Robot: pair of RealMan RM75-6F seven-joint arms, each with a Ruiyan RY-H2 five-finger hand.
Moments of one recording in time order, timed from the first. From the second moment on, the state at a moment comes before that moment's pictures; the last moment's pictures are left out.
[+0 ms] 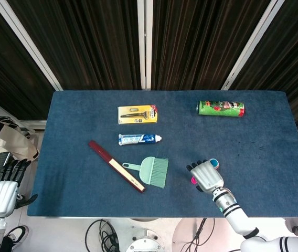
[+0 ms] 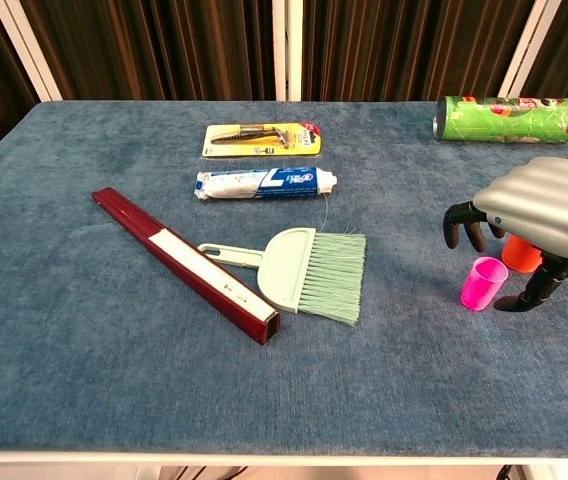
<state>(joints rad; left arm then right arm) -0.05 -1.24 0.01 -1.50 1.57 1.53 -0.02 0.58 -1.41 -0.04 -1.79 -1.12 1.12 -0.86</state>
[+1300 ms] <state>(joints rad) -0.05 -1.24 0.01 -1.49 1.57 1.53 -0.04 0.59 -1.45 -0.02 -1.78 -1.07 1.14 -0.88</state>
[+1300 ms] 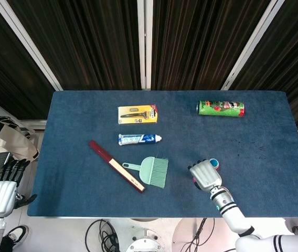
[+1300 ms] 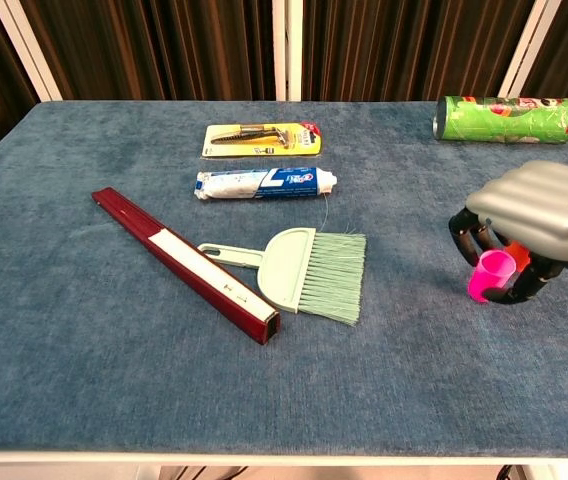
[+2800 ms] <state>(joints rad) -0.06 -1.23 0.01 -1.51 1.57 1.51 -0.01 0.55 -1.30 0.06 -1.74 -1.03 1.13 -0.67</state>
